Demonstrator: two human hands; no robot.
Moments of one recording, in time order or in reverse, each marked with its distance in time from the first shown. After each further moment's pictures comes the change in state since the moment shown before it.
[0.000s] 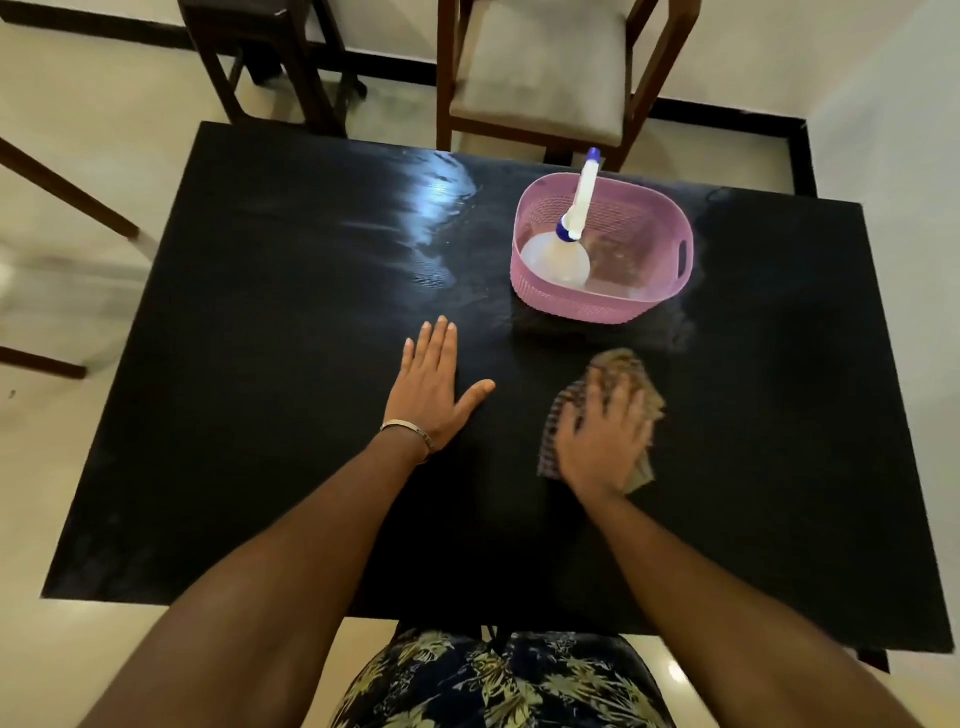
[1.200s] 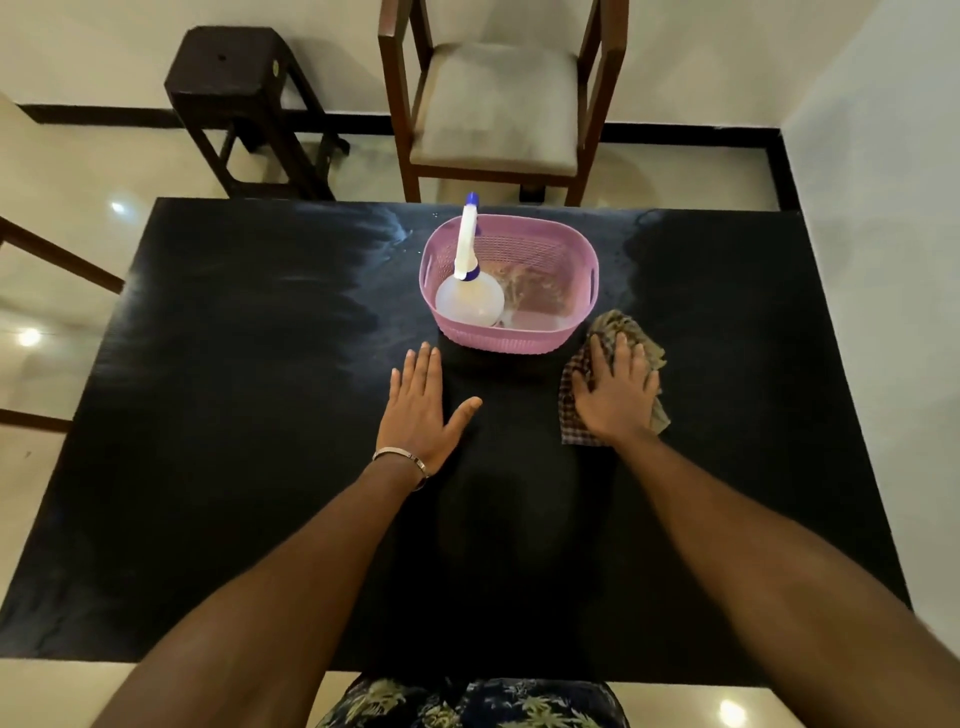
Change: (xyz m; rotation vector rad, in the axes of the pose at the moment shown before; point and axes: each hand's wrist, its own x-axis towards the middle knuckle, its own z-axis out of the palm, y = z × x) left_hand 0.033 0.097 0.008 0.009 0.008 -0.101; right_hand 0.144 0.089 -0.055 -0.040 -0.173 -0.152
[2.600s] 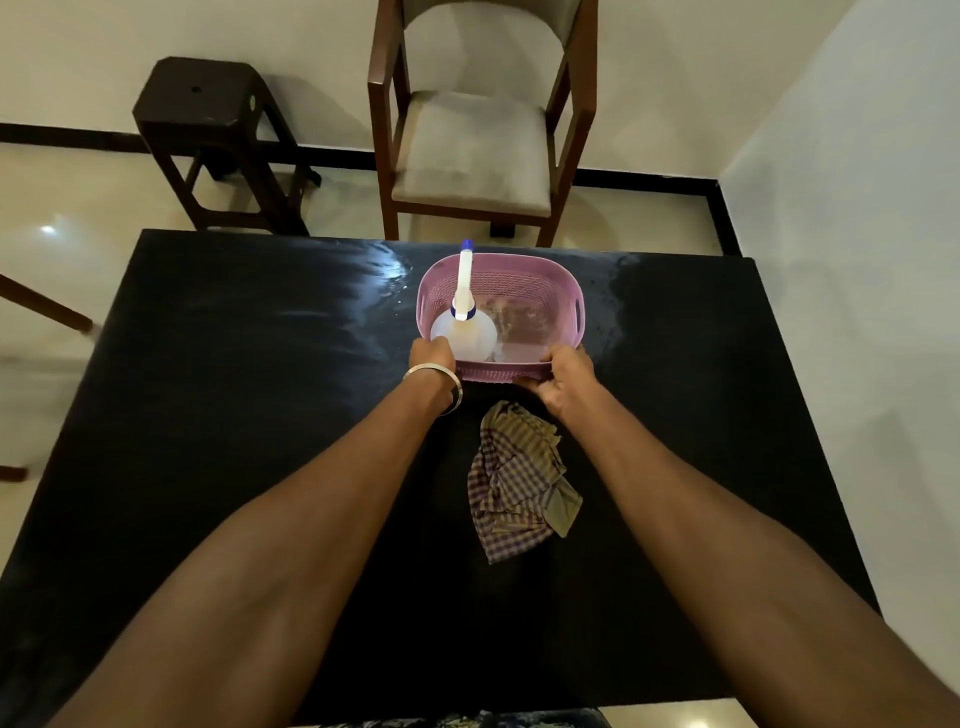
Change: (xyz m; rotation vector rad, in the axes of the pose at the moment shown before) left_hand 0.115 0.014 -0.058 -1.348 0.017 -0.724; right_hand 0.005 -0.133 -0.077 1.747 -0.098 0.619
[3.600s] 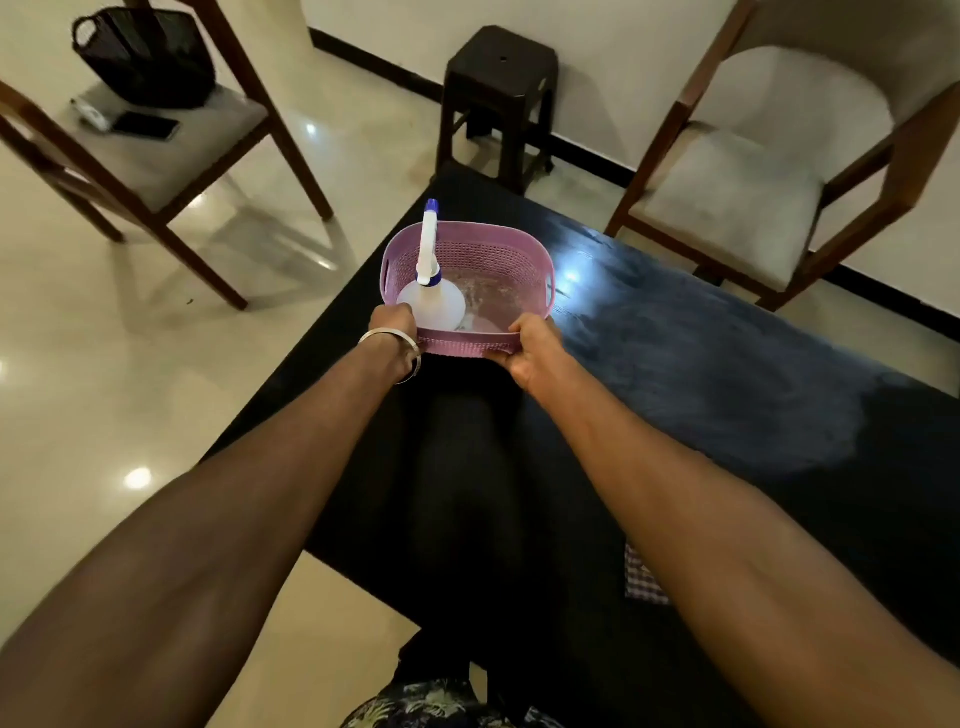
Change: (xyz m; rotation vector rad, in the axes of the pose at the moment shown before) left_hand 0.003 -0.006 -0.323 -0.375 0.433 -0.045; right_hand -0.107 0.182 0.233 -0.432 -0.410 0.021
